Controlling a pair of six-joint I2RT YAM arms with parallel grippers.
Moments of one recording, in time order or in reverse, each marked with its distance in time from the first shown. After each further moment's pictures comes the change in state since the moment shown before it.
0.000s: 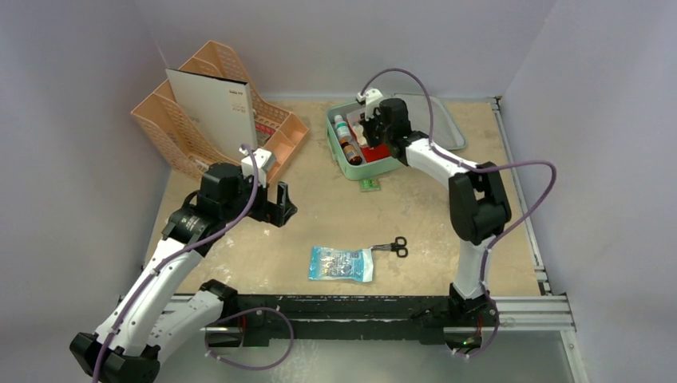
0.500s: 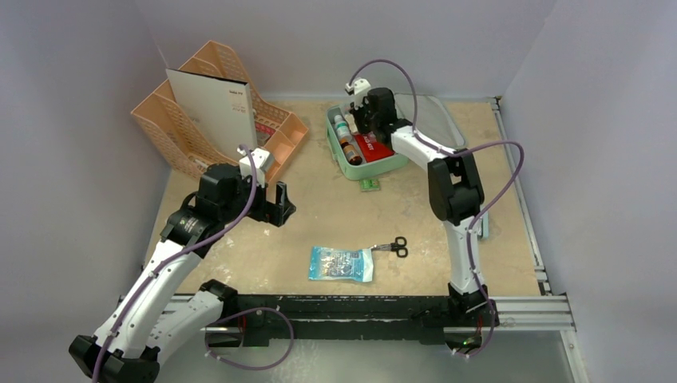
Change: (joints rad) left arm 0.000 -0.016 0.000 0.000 -0.020 0.000; right arm 0.000 0.295 0.338 -0.018 0.006 -0.064
